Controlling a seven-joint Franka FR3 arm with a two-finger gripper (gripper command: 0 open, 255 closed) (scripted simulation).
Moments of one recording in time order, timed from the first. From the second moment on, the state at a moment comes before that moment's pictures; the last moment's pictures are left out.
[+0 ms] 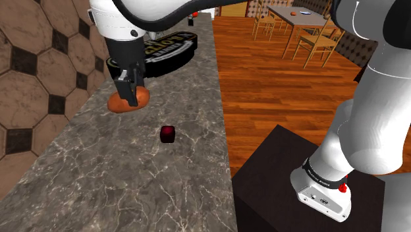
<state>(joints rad) 0.33 0.21 0.38 -1.54 -0.13 1.82 -0.04</state>
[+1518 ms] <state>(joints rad) 0.05 0.14 0.20 -1.58 -0.03 1.83 -0.51</state>
